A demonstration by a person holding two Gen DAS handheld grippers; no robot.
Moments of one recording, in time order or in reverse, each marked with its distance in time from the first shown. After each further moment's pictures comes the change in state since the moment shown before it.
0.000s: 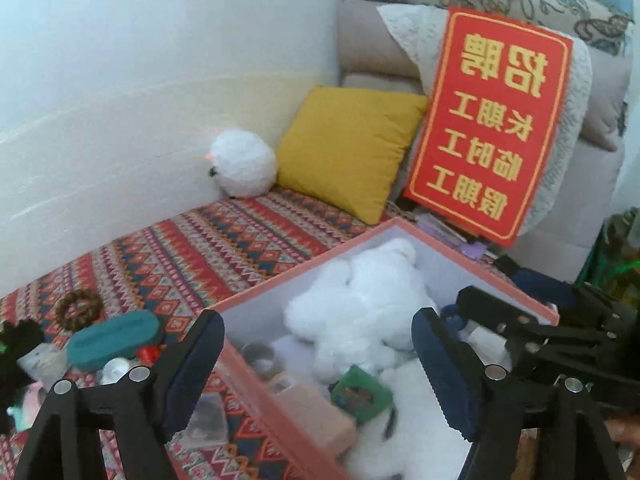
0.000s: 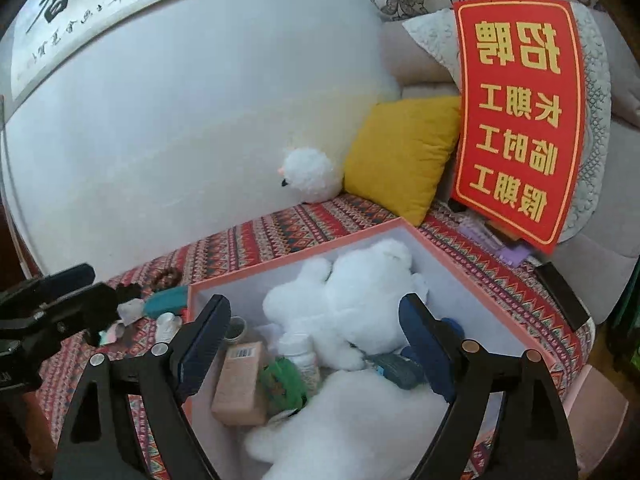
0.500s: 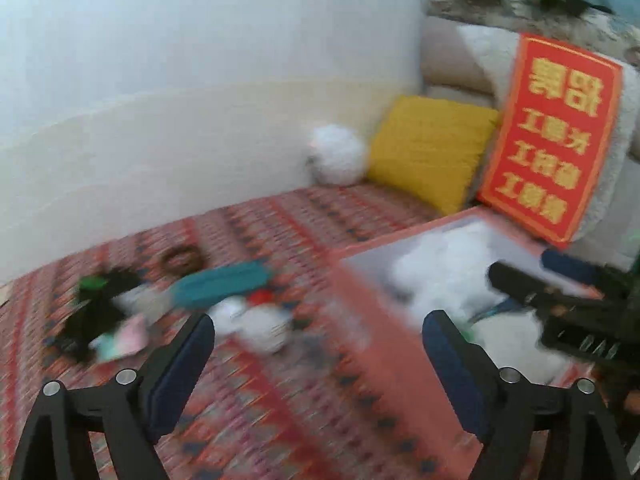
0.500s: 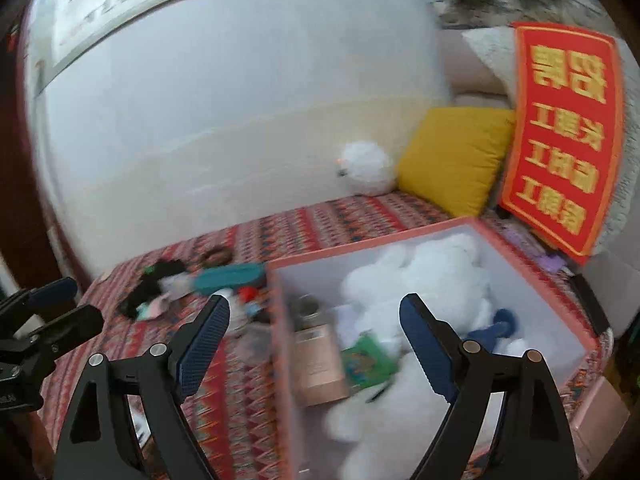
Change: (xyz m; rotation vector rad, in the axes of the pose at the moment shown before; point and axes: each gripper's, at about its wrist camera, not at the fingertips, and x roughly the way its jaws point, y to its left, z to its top) left arm -0.099 0.082 -0.075 -0.111 -0.016 0.220; right arm -0.014 0.104 -0.025 -0.141 0.039 0.129
